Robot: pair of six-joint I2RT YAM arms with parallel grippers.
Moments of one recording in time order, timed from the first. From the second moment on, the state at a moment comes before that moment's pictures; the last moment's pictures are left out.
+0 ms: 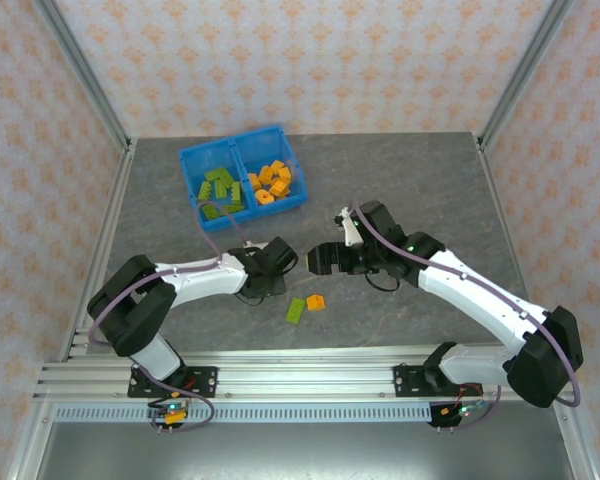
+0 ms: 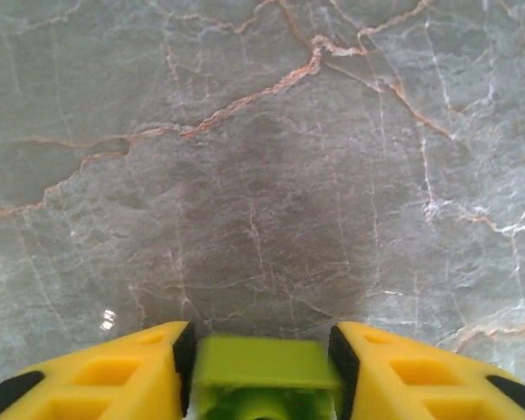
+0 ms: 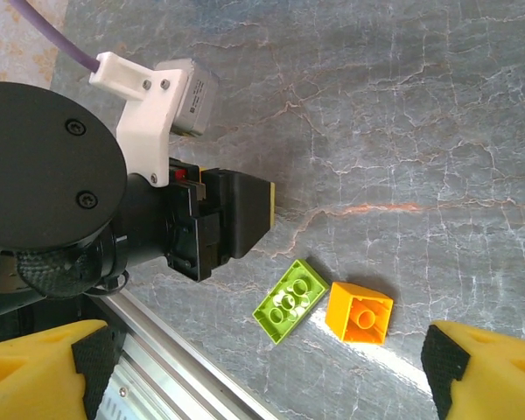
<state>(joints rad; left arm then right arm) -0.74 1.61 0.85 -0.54 -0.19 -0.96 0.70 1.22 0.98 -0.61 -0.33 0.56</state>
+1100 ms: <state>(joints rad) -0.24 1.73 1.43 -0.59 -0.56 -0.57 0.73 1.11 0.92 -0.57 -0.32 0.59</state>
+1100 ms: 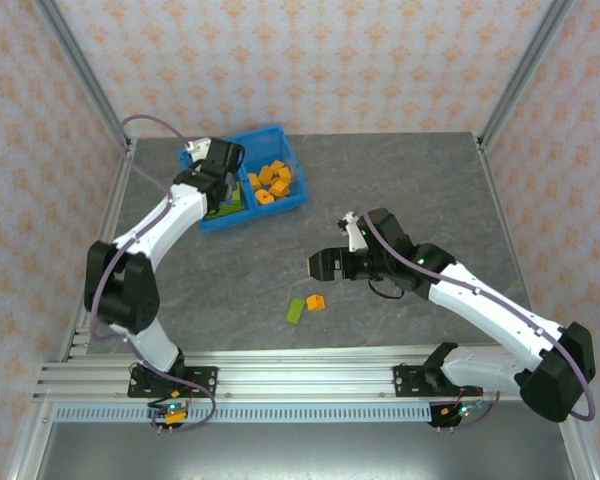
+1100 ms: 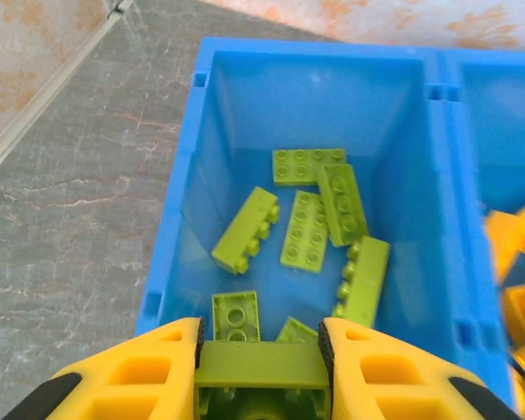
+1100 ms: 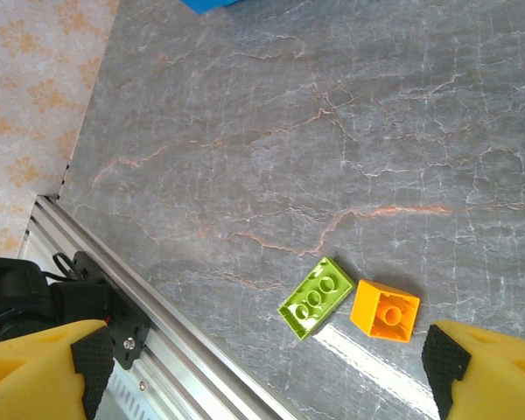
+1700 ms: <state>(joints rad) -0.11 2.20 1.89 -0.70 -0.30 -0.53 0.73 1.07 0.90 -0.59 -0.25 0.61</state>
